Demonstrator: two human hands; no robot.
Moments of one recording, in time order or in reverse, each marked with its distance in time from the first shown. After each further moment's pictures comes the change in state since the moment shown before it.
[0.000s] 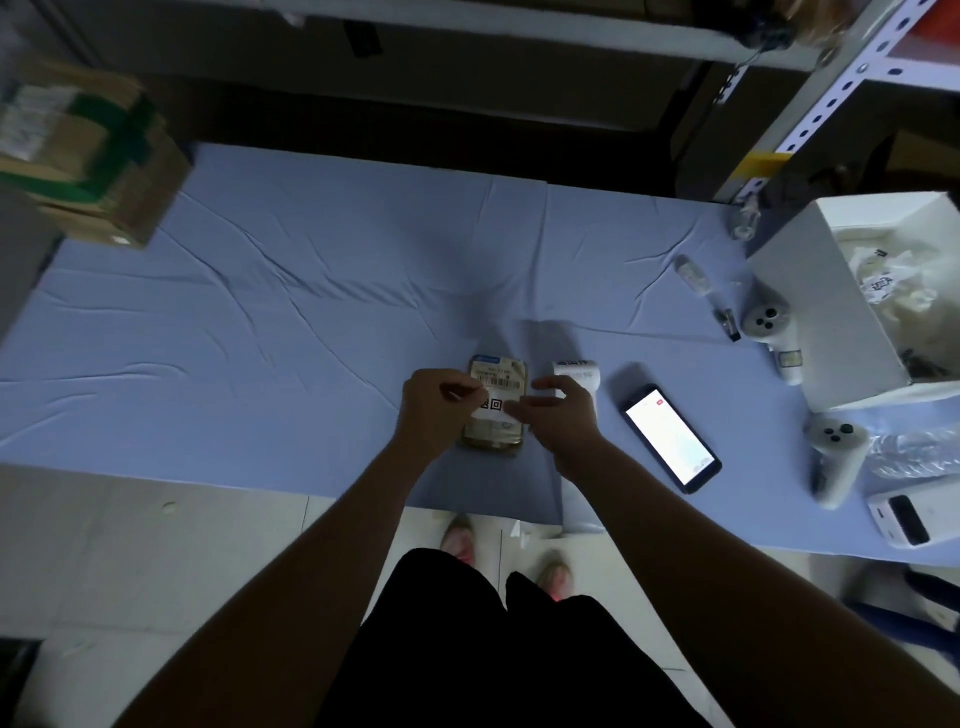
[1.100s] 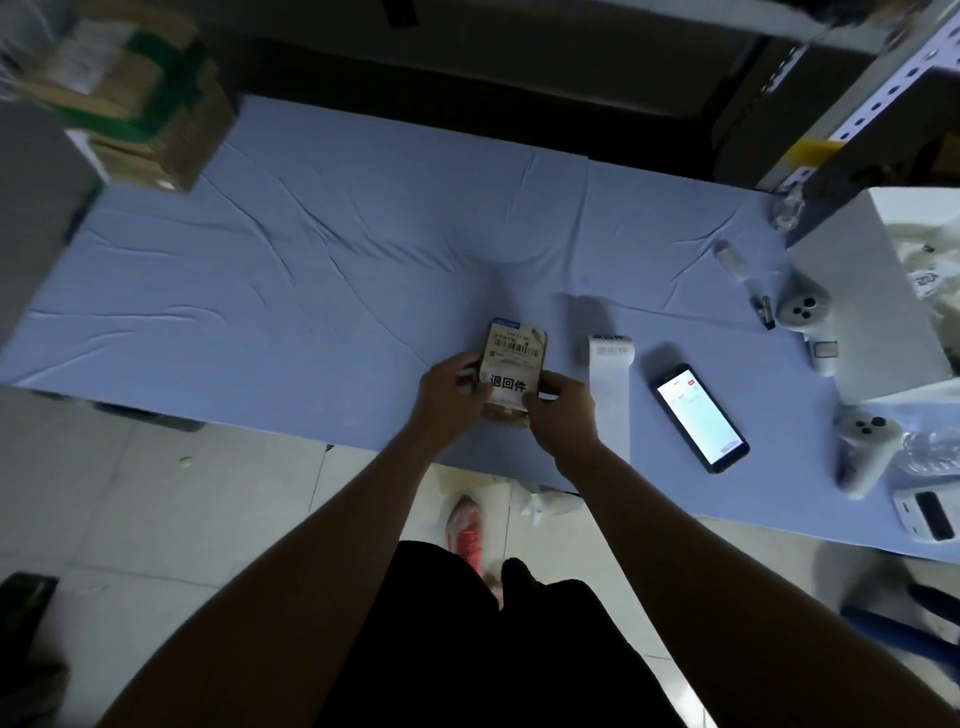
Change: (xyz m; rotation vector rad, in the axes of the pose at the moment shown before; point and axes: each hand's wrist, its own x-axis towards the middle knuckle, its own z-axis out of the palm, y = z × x) left_hand -0.031 -0.039 -0.019 0.103 -0.056 0.017; right_hand -0.022 0.044 0.033 -0.401 0.027 -0.272
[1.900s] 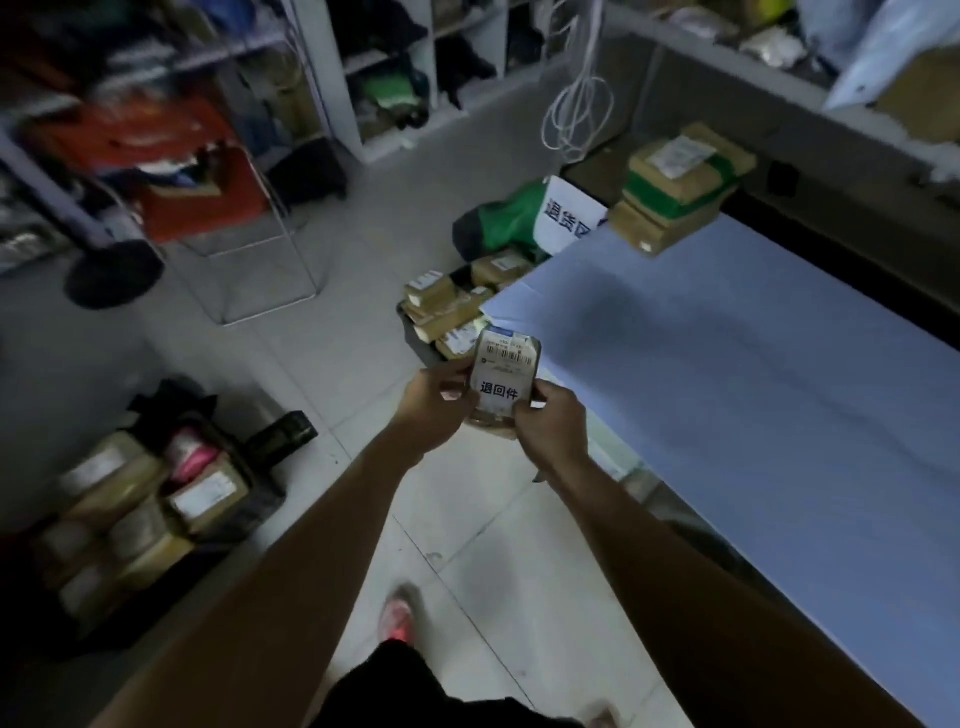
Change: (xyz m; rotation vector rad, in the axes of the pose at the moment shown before) left_hand -0.274 -0.159 -0.403 -0.234 0.660 -0.267; right_hand -0.258 -0.166 0.384 -0.297 -0.494 -0.537
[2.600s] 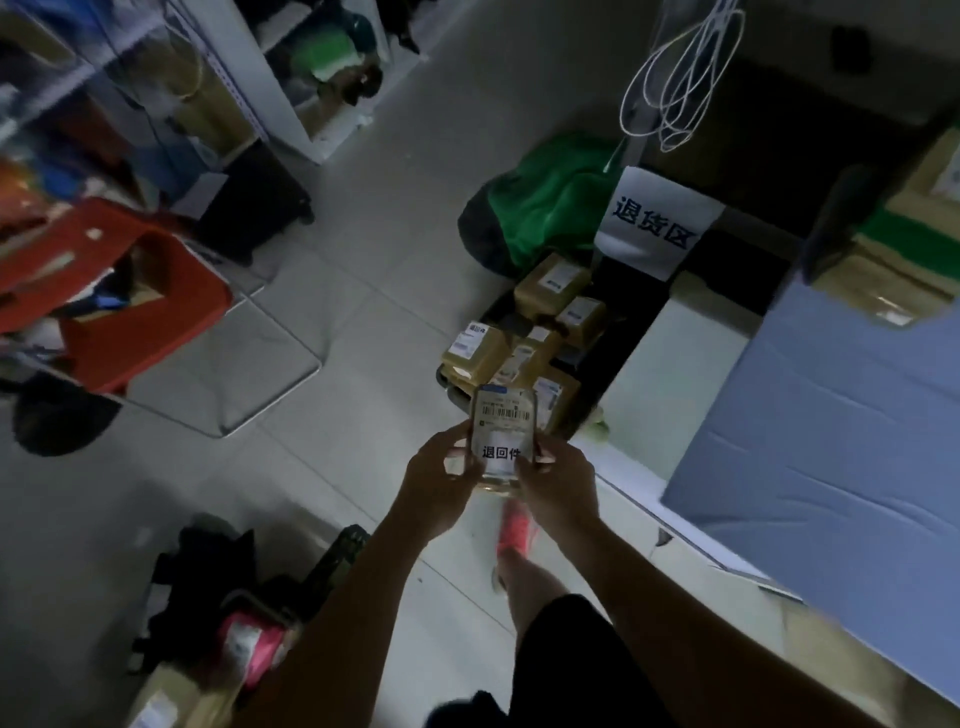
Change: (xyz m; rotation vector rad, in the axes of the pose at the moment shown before) left_hand 0.404 -0.134 -0.193 0.232 -0.290 -0.151; right_hand 0.337 -0.107 0.281 0.126 -0.009 0.322
